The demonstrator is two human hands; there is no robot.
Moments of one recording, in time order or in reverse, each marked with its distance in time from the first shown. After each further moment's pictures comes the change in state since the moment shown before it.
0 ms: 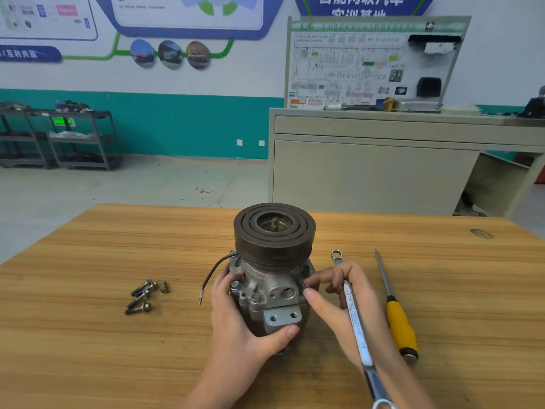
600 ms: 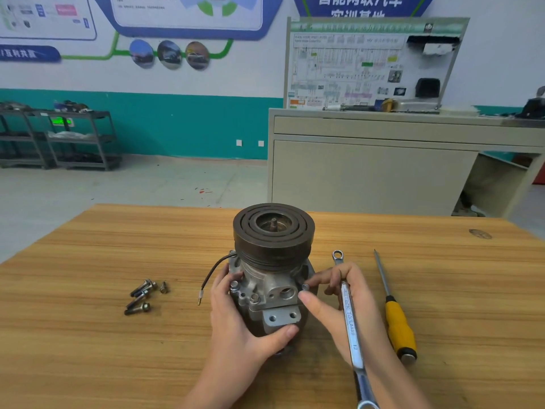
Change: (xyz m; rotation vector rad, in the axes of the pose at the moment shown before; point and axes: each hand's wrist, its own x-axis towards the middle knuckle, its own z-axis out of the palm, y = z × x) left_hand 0.000 -0.001 0.000 0.011 -0.002 0.010; right_hand -0.001 -0.003 0.002 0.004 0.015 0.003
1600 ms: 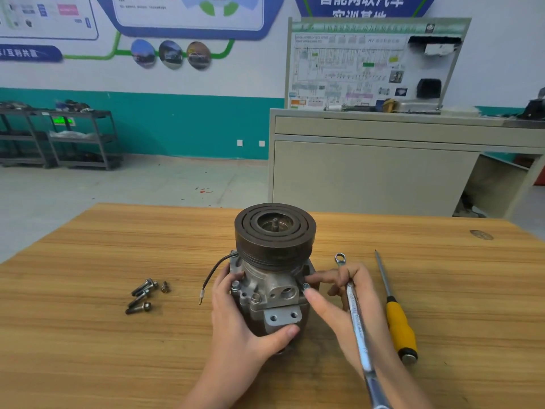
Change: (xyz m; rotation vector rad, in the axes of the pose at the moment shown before) left_hand 0.000 0.000 0.000 0.000 -0.005 0.009; right_hand -0.004 -0.002 -0.002 0.025 0.019 0.018
